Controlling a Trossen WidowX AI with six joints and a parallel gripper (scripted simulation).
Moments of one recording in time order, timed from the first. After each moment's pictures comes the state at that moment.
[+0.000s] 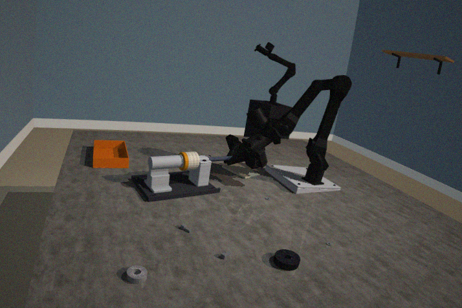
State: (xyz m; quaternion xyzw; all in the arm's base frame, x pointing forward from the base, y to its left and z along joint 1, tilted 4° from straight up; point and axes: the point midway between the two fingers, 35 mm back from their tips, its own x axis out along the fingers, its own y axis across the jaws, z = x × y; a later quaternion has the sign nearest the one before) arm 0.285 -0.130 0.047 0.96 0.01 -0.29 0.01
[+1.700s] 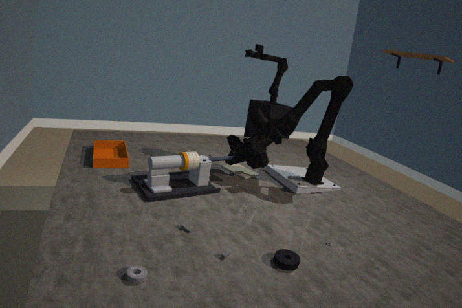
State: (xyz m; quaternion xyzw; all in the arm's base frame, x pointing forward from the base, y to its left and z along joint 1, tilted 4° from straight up) arm 0.280 -0.130 0.047 0.96 0.01 -0.29 0.01
